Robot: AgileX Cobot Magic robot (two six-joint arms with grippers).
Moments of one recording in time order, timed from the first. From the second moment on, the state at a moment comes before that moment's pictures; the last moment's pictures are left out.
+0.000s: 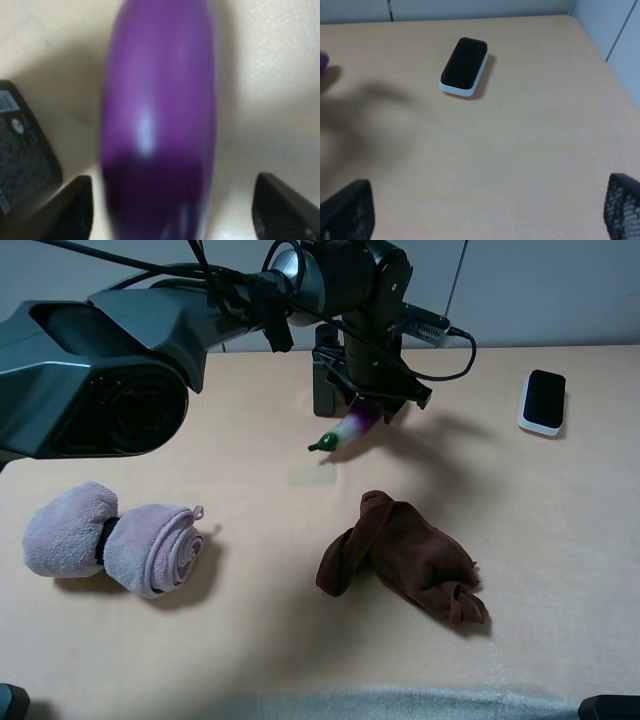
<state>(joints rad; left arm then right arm) -0.76 2.62 -2.38 0.12 0.98 -0.24 -0.09 -0.01 -0.49 -0.07 1.03 -0.01</state>
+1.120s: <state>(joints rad) -0.76 2.61 -2.38 0.11 0.99 -0.24 -0.09 -0.01 -0.49 -0.07 1.03 -0.01</state>
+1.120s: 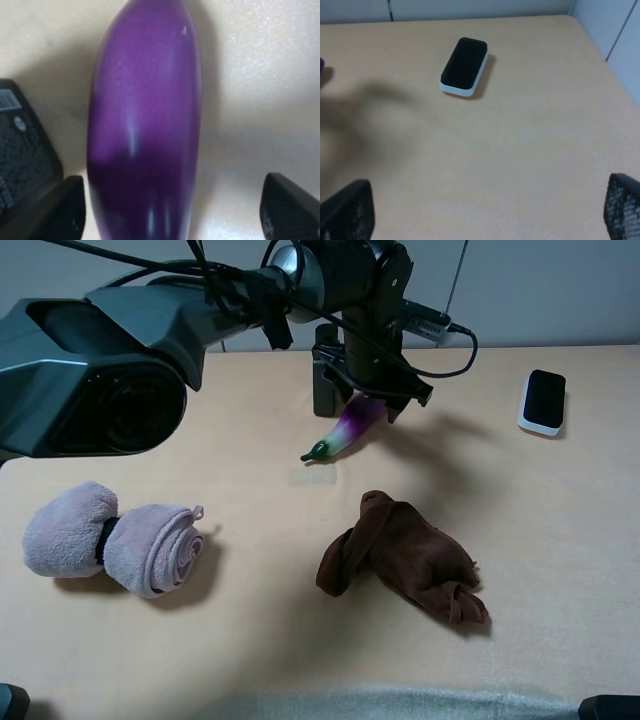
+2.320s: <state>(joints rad) -0.76 2.54 -2.63 0.03 1.16 -0.24 -0.09 -0.01 -0.49 -0.07 1.03 -0.01</state>
